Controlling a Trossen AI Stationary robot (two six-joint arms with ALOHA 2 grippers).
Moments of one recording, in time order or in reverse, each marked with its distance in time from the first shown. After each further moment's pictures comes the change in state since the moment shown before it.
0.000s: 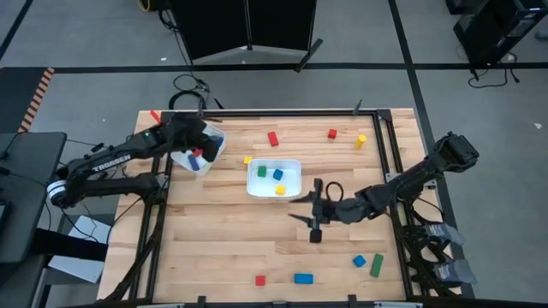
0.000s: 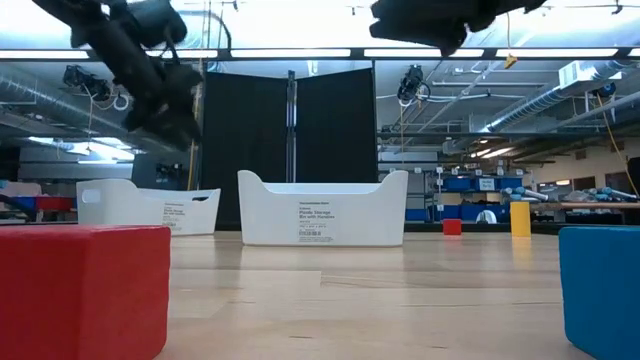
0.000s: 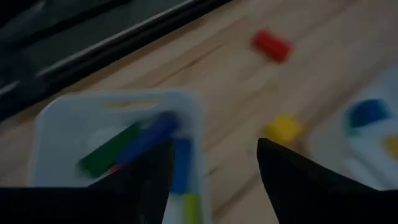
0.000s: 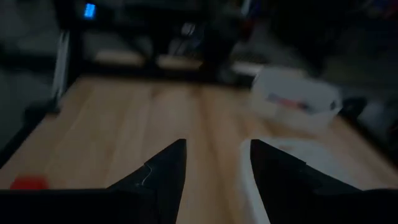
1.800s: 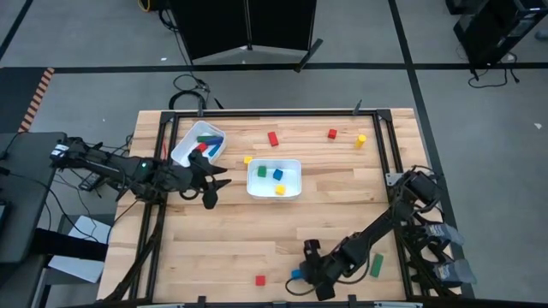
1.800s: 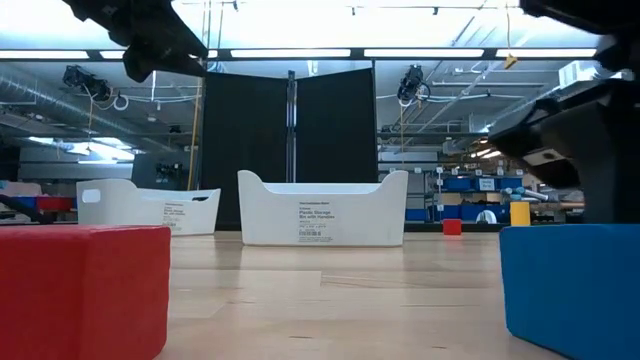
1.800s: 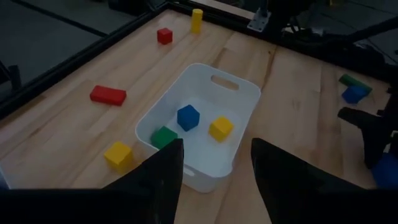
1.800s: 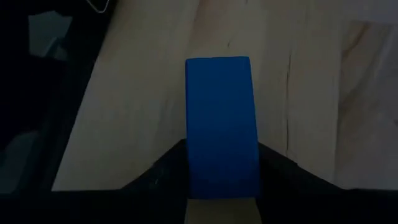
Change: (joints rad) left arm -0.854 -0.059 0.001 0.177 -0.414 -0.191; right arm 0.262 0.549 0.386 -0.557 -0.350 0.434
